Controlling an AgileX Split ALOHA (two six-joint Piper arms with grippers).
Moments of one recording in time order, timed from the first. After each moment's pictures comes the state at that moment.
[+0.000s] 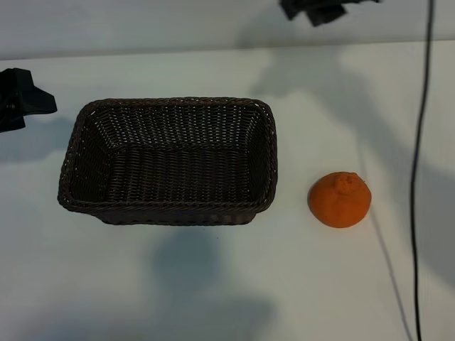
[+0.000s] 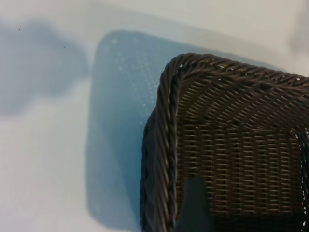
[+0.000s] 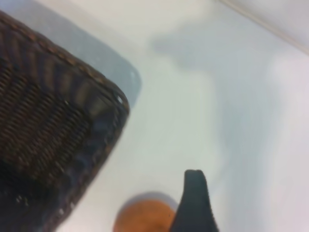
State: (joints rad) left arm 0.22 1.39 -0.94 -0.71 0.70 0.43; right arm 0.39 1.74 -1.85 -0.13 1.22 0.03
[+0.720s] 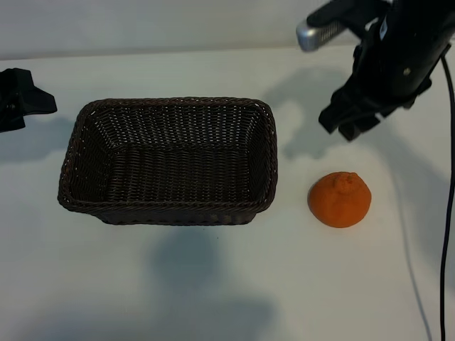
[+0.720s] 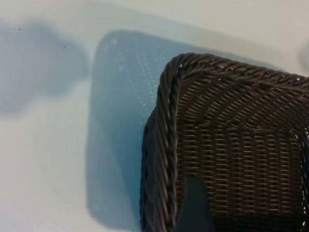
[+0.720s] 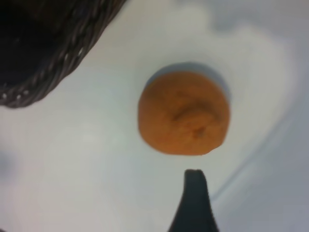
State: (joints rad) left arm 0.22 1.39 -0.94 -0.71 0.70 0.43; right arm 0.35 1.68 -1.45 0.00 1.21 -0.11
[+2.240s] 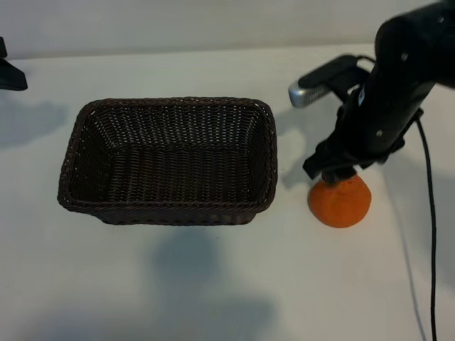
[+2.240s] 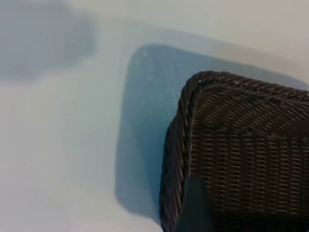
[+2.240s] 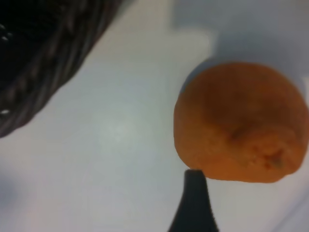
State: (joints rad) left arm 0.22 1.39 -1.13 -0.49 0.85 0.19; right arm 0.35 1.74 -1.20 0.08 0.94 -0.07
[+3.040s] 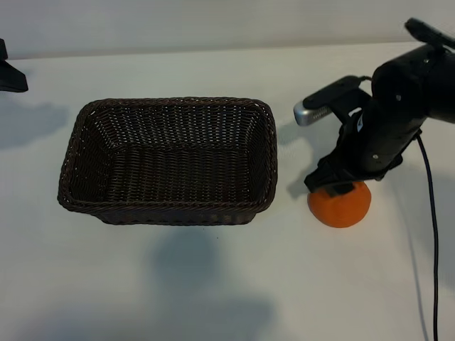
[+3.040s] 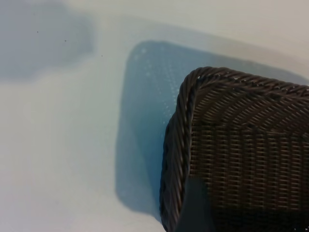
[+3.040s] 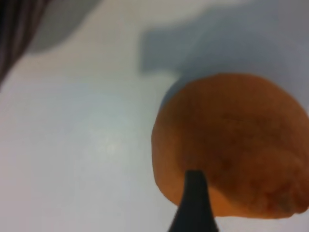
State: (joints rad) left arm 0.22 1.39 -1.13 -0.49 0.86 0.20; right arm 0.35 1.77 -1.07 0.02 0.74 -0.01
